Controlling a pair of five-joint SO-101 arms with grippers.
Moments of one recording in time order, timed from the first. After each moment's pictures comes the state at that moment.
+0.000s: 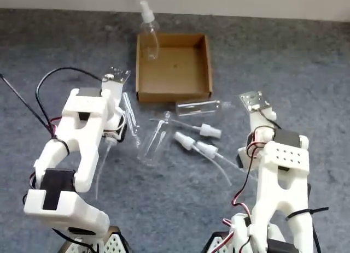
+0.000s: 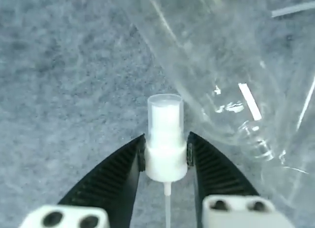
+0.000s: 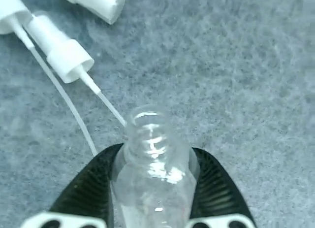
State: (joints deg) left arm -3.8 3.2 24.0 66.8 -6.8; right arm 8.5 -32.1 46.8 68.8 31.7
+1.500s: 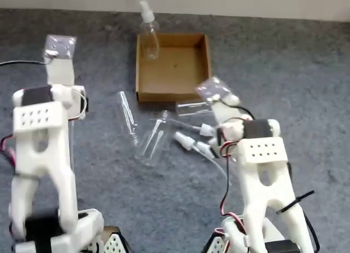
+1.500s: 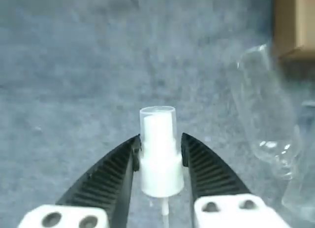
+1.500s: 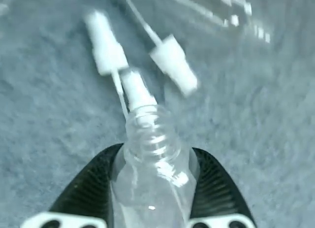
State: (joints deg) left arm -17.6 -22.8 19.2 69.4 -6.4; right arm -13.4 -32.1 35.4 71.5 30.5
